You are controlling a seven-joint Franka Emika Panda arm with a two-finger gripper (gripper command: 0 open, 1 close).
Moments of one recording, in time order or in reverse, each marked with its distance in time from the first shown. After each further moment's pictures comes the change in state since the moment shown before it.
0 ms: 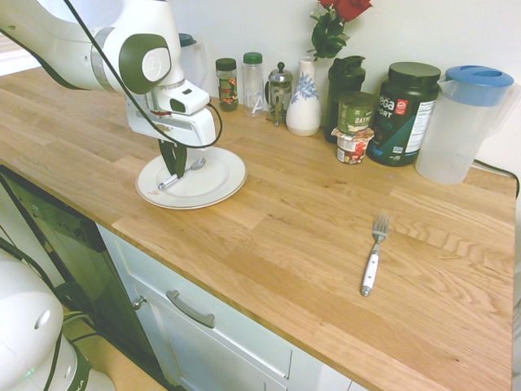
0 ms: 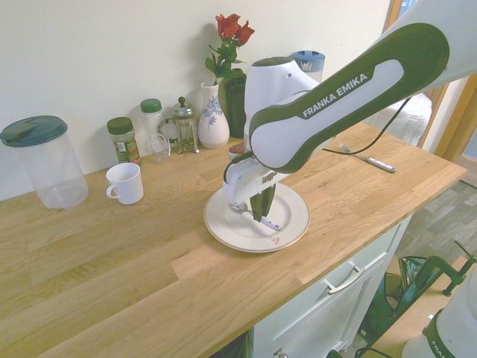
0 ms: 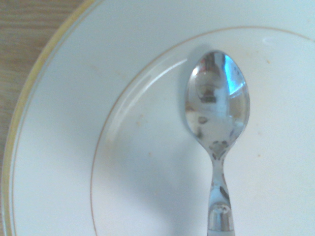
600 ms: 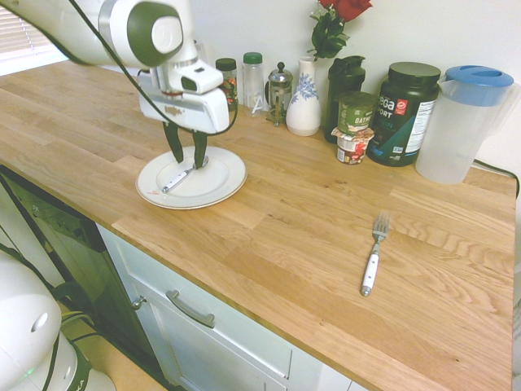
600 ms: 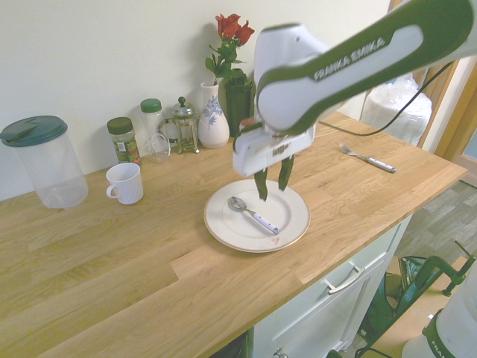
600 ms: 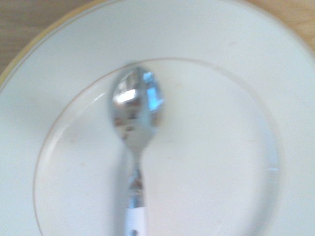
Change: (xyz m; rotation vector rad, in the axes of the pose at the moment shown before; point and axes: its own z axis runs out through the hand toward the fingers) arm 0.048 0.035 -0.076 -0.049 0.007 0.115
